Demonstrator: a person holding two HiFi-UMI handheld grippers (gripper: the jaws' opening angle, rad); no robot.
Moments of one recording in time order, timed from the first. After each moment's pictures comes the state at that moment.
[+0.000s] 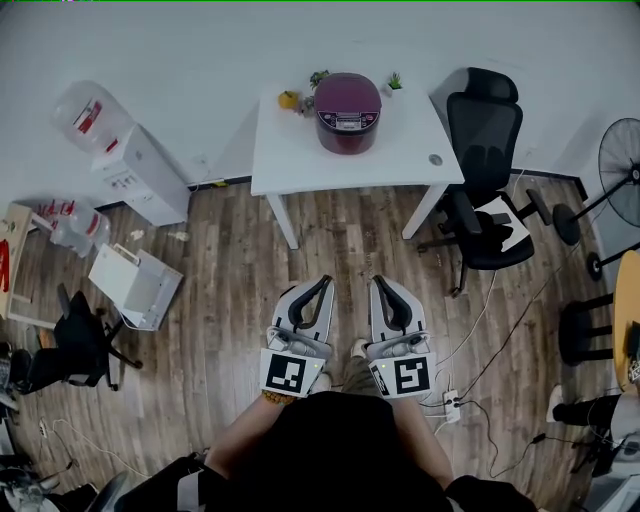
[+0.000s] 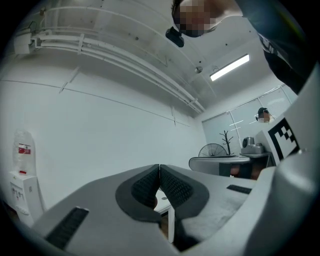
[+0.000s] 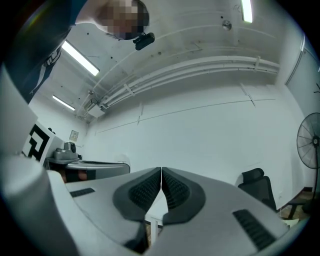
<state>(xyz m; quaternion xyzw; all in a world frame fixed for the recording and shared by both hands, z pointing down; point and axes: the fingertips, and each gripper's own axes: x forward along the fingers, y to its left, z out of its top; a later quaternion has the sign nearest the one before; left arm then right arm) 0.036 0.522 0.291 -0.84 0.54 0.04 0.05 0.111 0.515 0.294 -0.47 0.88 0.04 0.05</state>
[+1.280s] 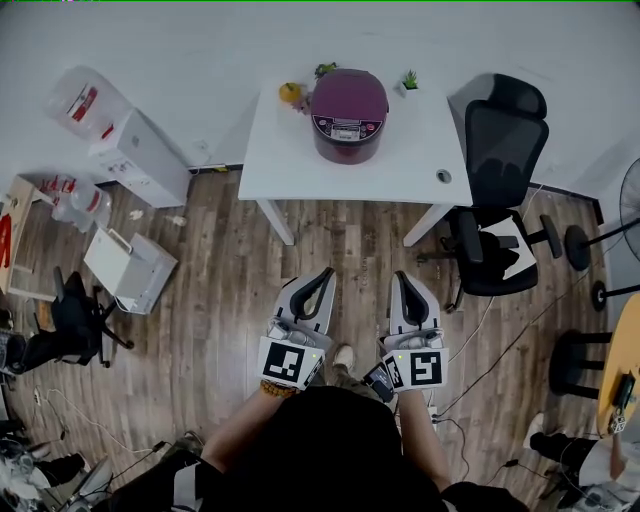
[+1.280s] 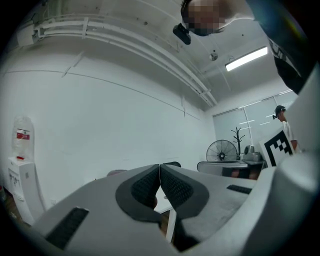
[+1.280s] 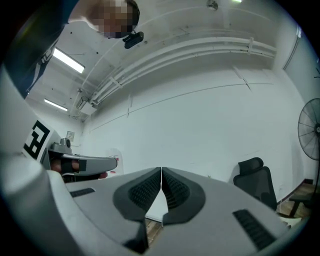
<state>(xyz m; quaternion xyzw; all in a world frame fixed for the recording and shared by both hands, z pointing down) 0.088 0.368 0.323 -0.82 0.57 0.01 -0.01 0.198 0.348 0.333 -0.47 0.88 -0.01 0.03</state>
